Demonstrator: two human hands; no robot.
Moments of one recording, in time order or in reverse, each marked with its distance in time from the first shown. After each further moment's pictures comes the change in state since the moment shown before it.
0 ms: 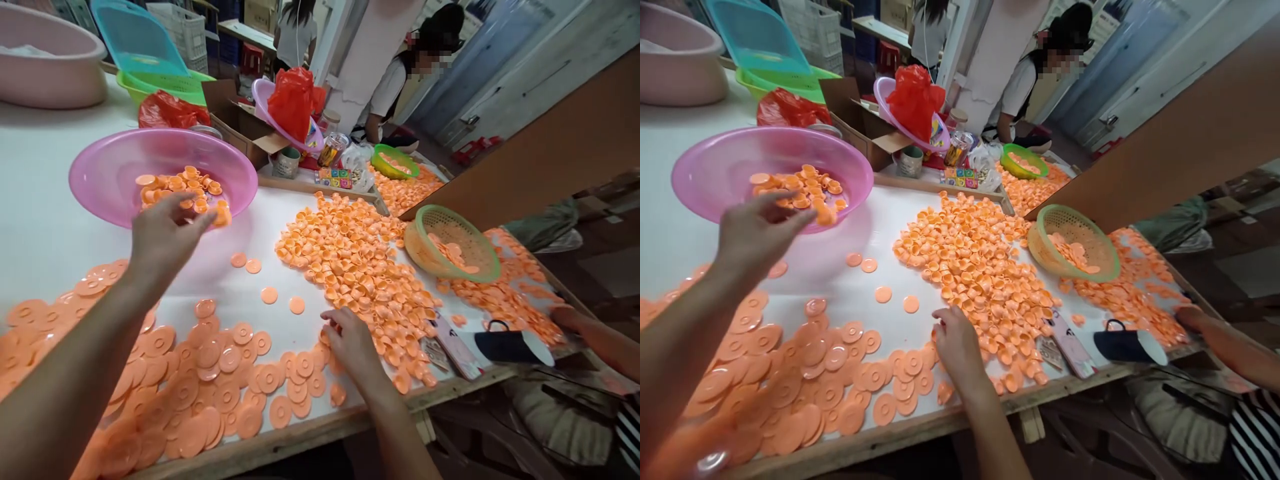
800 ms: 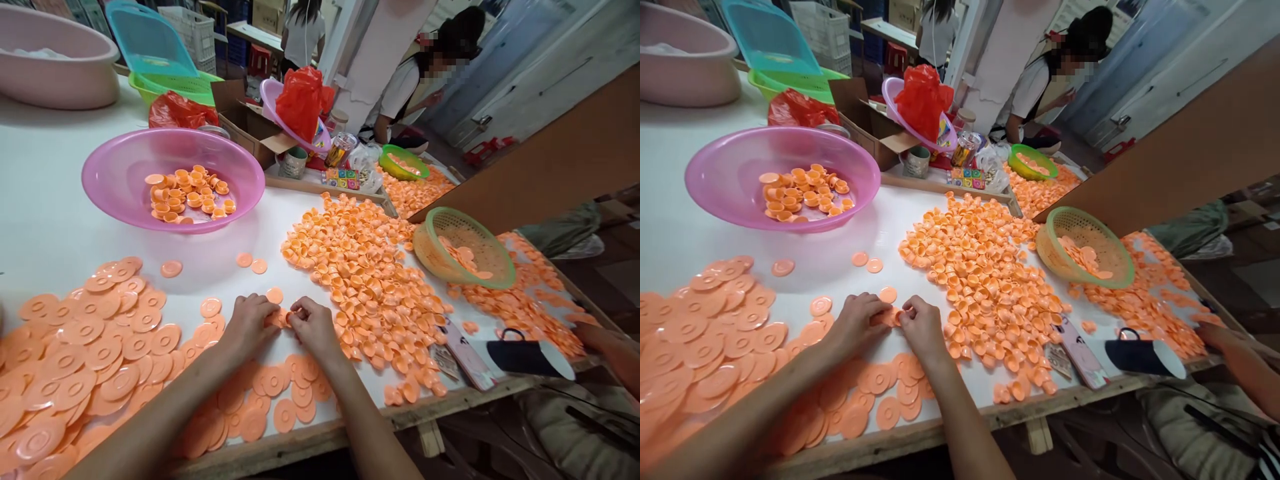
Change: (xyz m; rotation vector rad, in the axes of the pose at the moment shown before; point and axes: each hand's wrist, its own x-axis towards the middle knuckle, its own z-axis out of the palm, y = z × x) left_hand -0.120 -0.049 0.099 0.161 -0.723 0.251; right_hand 0.026 -0.036 0.056 0.372 -0.075 0.051
